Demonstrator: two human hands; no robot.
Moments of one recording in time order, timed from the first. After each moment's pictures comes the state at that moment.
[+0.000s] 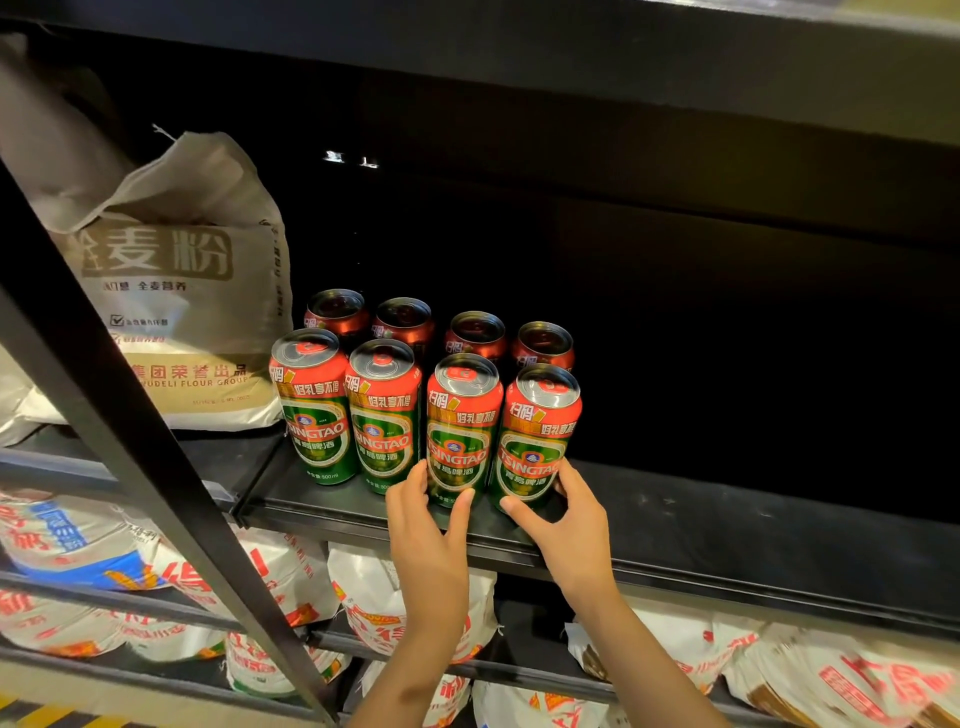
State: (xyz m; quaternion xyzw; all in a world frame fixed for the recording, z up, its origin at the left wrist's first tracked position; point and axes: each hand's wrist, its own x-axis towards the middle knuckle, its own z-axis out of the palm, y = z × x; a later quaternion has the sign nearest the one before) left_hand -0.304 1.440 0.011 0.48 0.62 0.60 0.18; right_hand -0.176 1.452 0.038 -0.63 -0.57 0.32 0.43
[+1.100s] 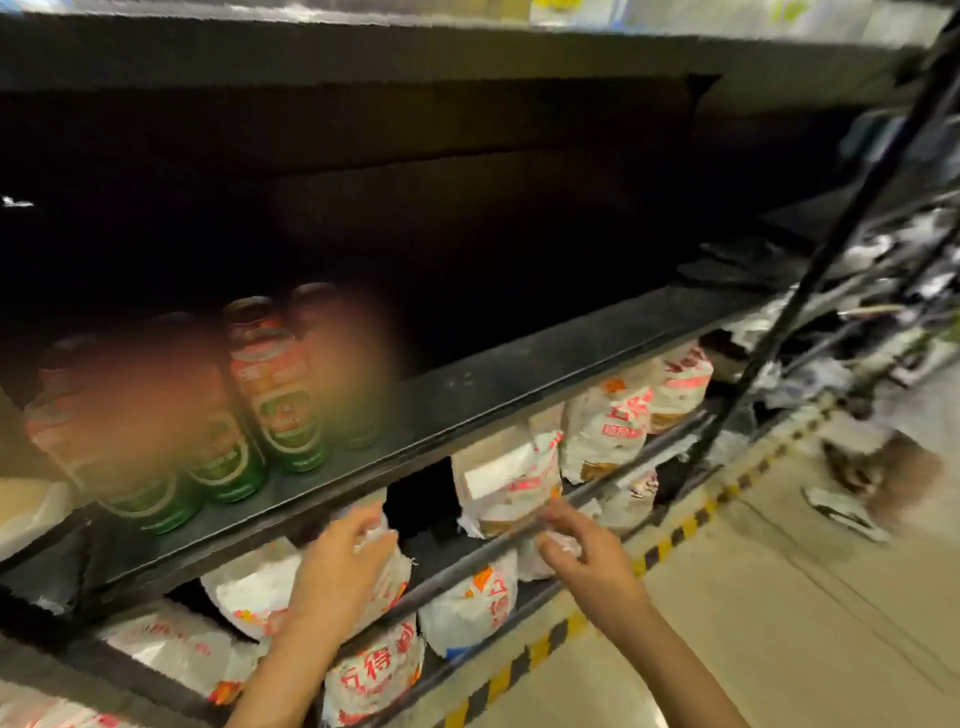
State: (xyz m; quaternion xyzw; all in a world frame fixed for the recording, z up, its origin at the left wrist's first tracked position) left_hand -0.355 1.367 0.047 0.74 0.50 0.19 0.41; right_hand -0.155 1.215 0.041 -0.78 -0.38 0.27 0.41
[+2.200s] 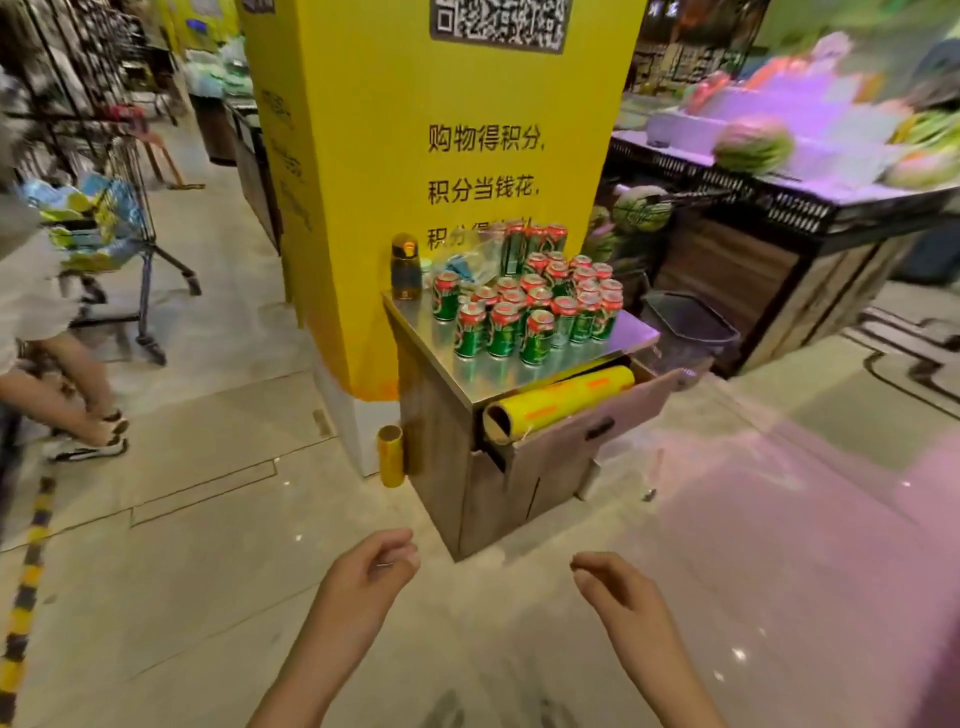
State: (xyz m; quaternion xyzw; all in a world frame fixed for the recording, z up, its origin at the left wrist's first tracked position) left_hand -0.172 0.629 0.065 0.77 -0.14 -0.24 0.57; right_hand -0.329 0.430 0.032 -0.76 0.35 -0.16 0.53
